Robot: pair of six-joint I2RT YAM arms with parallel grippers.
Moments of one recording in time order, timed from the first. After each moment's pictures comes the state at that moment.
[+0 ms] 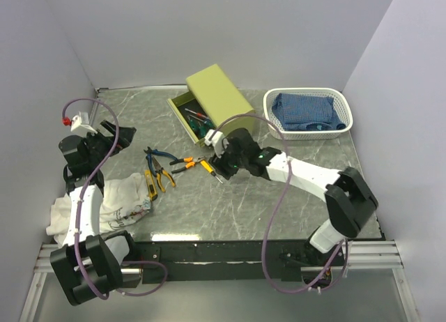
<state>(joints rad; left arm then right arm) 0.38 1.01 0.63 0.19 0.60 -0.56 0.76 1.55 1.05 -0.22 -0.18 -0.26</state>
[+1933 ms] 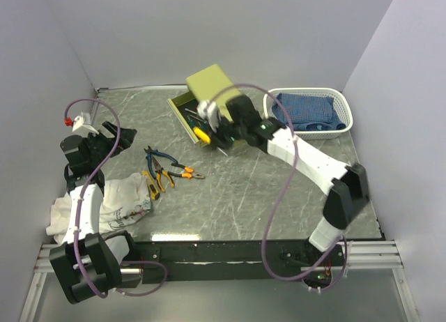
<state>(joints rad) 0.37 1.03 0.63 0.18 0.58 -0.54 0.71 1.60 1.41 -0.51 -0.35 -0.41</state>
